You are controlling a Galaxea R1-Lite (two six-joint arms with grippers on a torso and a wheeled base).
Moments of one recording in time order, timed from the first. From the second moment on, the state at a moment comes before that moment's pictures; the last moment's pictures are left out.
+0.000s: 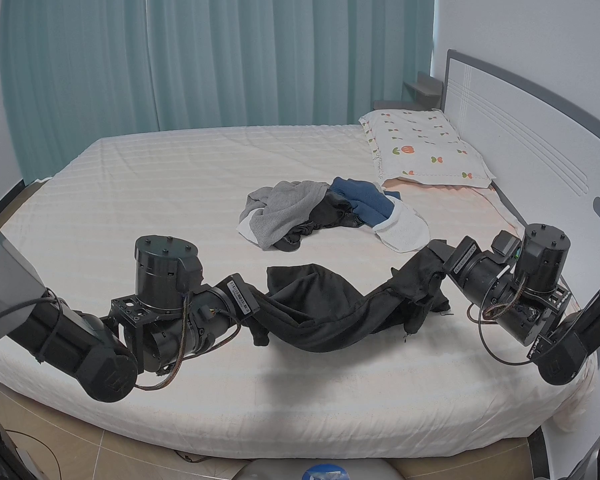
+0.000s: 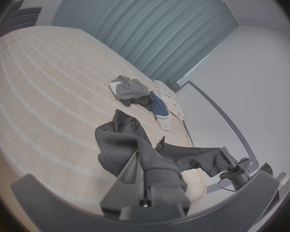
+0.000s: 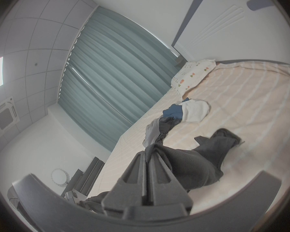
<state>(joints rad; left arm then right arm) -0.56 1.87 -0.69 -0.79 0.10 -0.84 0.44 1.86 -0.54 -1.26 -0.10 0.82</state>
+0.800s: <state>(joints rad) -0.52 1.83 -0.67 -0.78 0.11 -0.89 0.44 1.87 -0.49 -1.31 -0.21 0.75</state>
